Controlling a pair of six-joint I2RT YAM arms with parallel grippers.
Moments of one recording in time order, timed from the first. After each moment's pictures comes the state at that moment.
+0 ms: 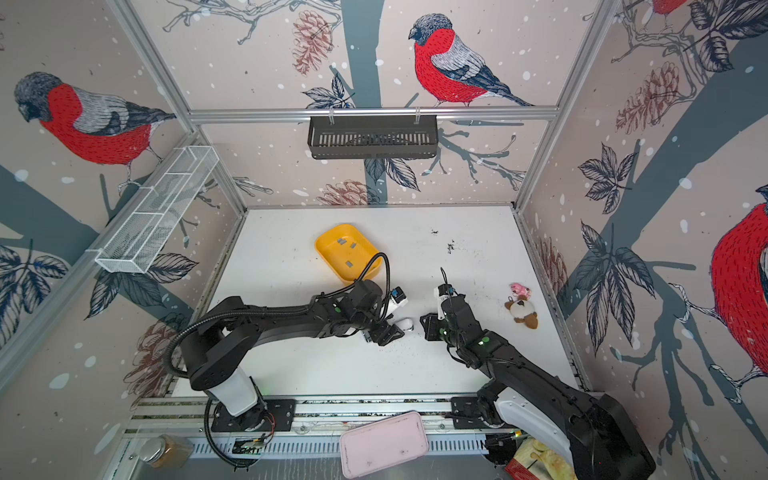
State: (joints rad) left arm -0.94 1.72 0.91 -0.04 0.31 0.01; right arm 0.58 0.90 0.31 -0.13 -0.14 0.57
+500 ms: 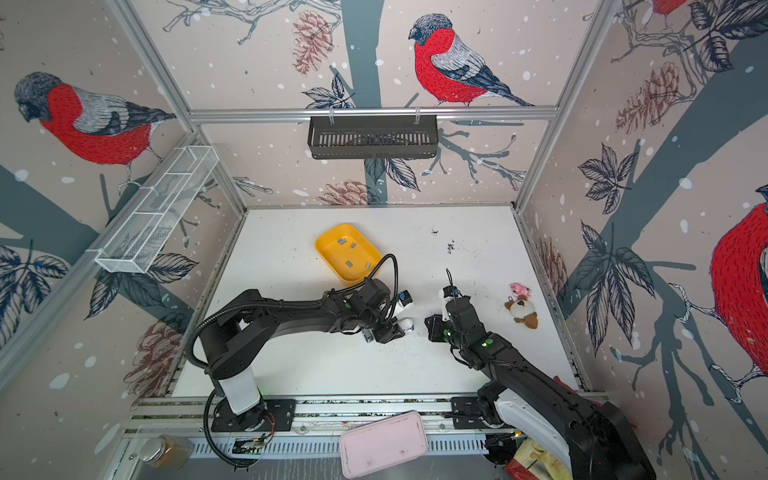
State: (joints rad) left arm -0.94 1.81 0.98 -0.10 0.32 0.08; right arm 0.53 0.88 0.29 -0.14 -0.16 0.57
